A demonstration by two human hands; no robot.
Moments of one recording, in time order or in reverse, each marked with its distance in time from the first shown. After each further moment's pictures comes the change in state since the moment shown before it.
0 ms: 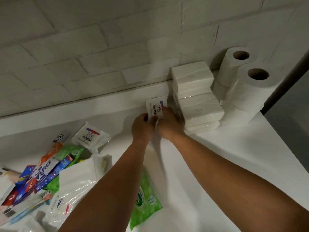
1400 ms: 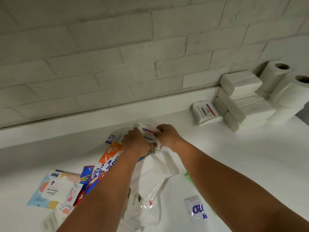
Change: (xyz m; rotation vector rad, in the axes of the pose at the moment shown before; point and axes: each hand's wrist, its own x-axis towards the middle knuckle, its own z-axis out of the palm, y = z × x) left_hand 0.015 -0.126 -0.237 0.648 -0.177 0.035; right_hand -0.042 -0.135 0.181 0.172 -0.178 0.083
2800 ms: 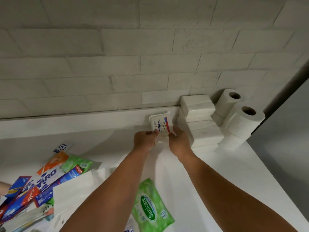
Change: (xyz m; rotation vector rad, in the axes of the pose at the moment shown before) left_hand 0.013 0.211 0.061 -1.148 -0.014 -0.117; right_hand -0.009 0.079 -0.190 0.036 0.333 -0.132
